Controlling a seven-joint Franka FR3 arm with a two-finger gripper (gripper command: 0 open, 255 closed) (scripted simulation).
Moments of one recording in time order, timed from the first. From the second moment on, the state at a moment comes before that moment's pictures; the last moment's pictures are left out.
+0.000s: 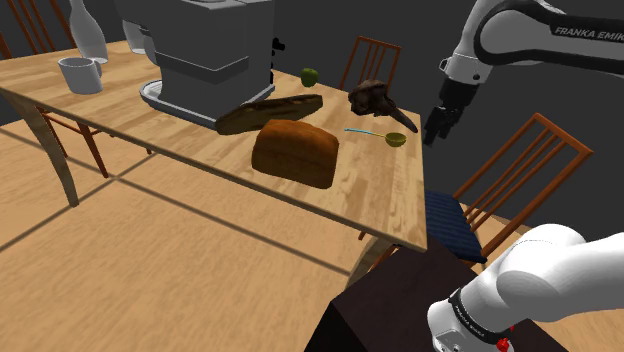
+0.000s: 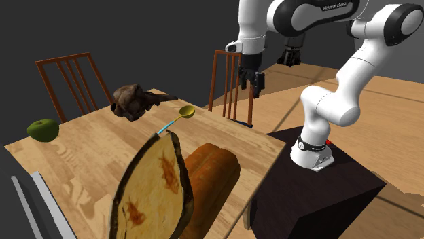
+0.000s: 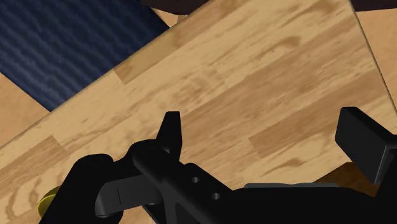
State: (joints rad) arm -0.01 -0.59 -0.17 -2.29 -0.10 1.61 -0.20
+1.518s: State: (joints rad) arm -0.09 0.35 -0.43 -1.61 0.15 1.75 -1.02
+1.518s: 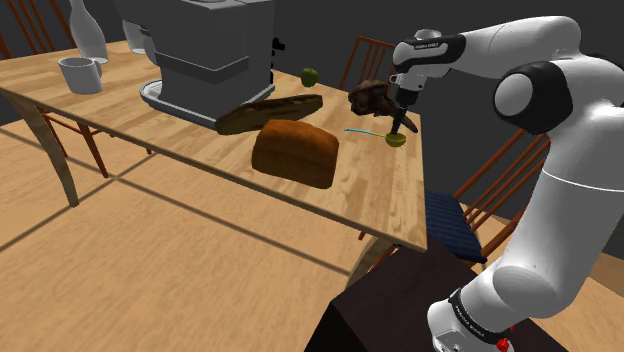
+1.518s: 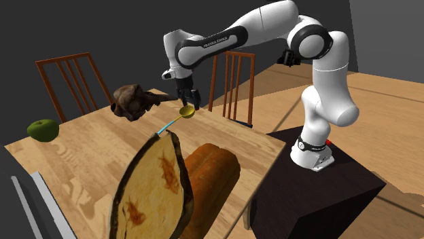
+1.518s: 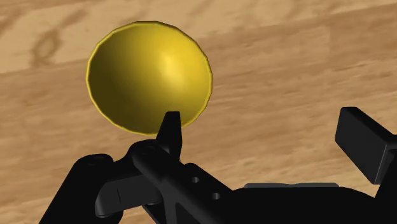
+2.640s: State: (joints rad) arm -0.18 0.66 -0.38 -1.32 0.24 1.75 -1.15
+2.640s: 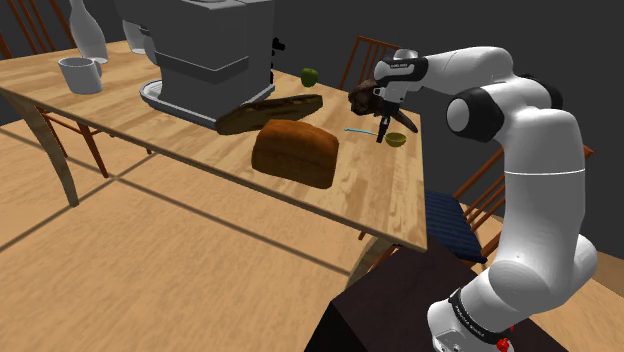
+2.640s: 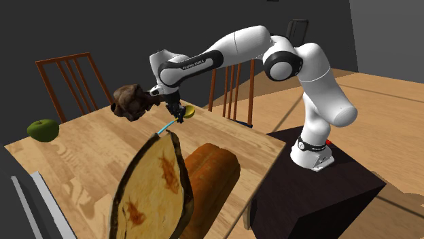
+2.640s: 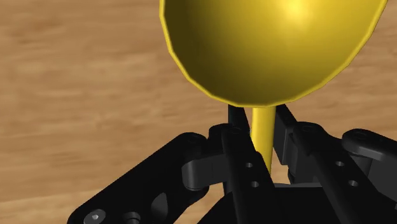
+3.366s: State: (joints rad) arm -0.18 0.65 -0.38 -1.29 0.24 1.71 -1.15
